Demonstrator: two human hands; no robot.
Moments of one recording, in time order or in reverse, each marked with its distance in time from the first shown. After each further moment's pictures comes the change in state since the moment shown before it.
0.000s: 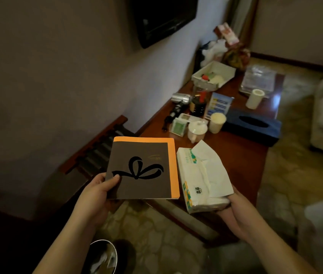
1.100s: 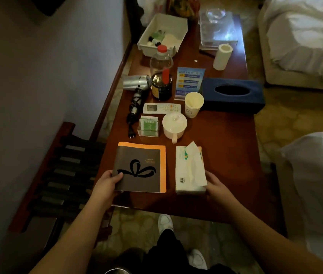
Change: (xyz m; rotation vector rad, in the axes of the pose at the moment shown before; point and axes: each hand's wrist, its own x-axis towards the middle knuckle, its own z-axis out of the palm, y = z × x) left_hand 0.327 -0.040 0.059 0.470 -0.193 -0.260; right_hand 0.195 0.036 -0.026 -0.168 0.408 0.165
